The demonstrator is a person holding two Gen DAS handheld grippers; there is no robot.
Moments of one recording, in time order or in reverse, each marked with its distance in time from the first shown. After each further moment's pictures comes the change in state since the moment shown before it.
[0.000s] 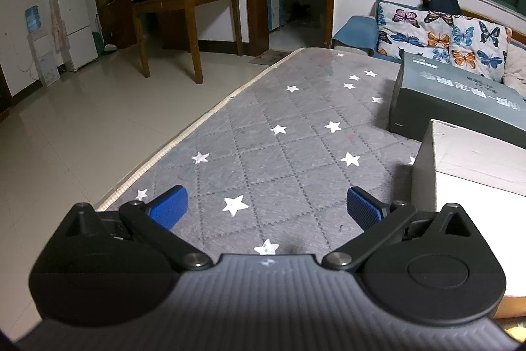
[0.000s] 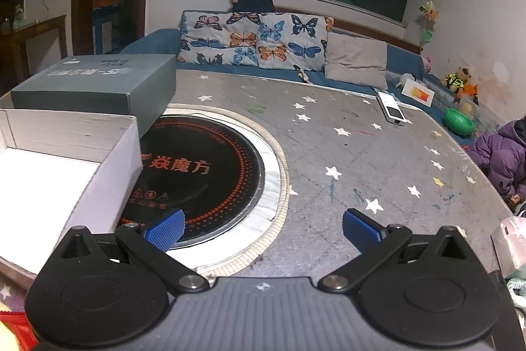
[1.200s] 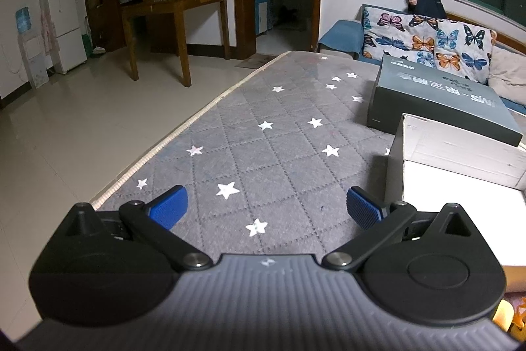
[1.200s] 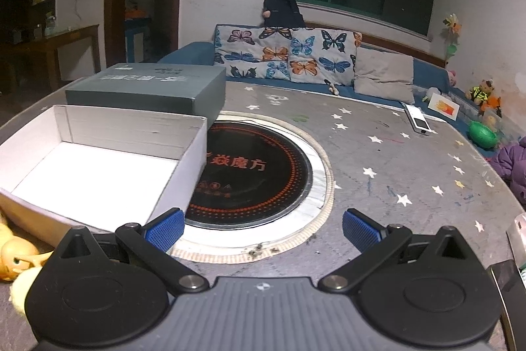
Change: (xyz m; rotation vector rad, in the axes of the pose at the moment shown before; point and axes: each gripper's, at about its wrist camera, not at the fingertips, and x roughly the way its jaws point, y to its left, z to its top) left arm -0.030 -0.001 -0.012 0.008 -0.019 -0.051; right arm -0.045 0.028 -0.019 -0.031 -0.057 0.110
